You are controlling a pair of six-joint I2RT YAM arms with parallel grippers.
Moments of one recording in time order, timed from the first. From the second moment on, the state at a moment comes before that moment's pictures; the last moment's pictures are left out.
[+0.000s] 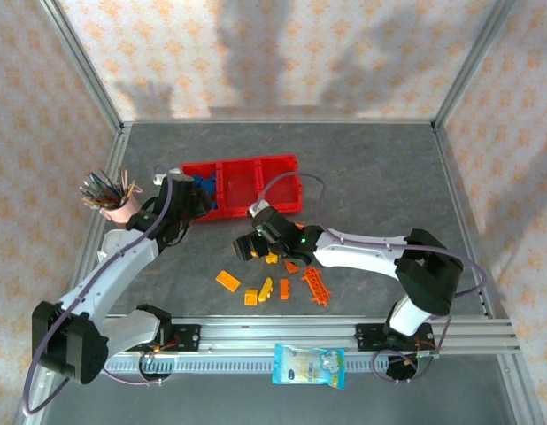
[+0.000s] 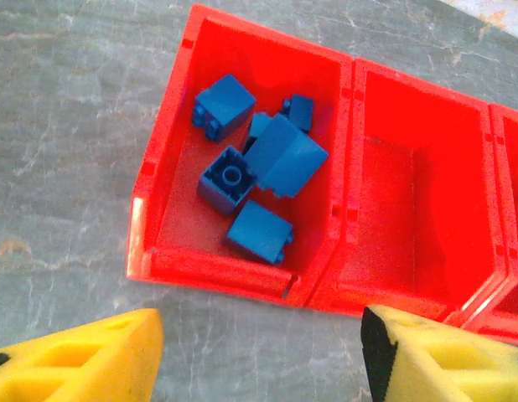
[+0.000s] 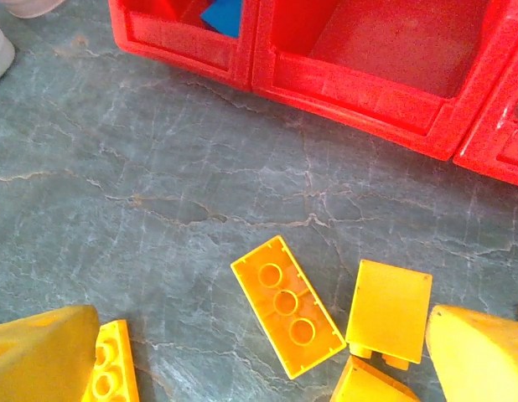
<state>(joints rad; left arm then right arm) -0.28 1.09 0.84 -0.54 -0.25 -0.63 1.03 1.62 1.02 -0.17 0.14 0.43</state>
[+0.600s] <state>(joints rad) -0.28 0.86 0.68 -0.59 -0.17 -0.75 1.04 1.92 1.31 -0.34 0.22 0.29</state>
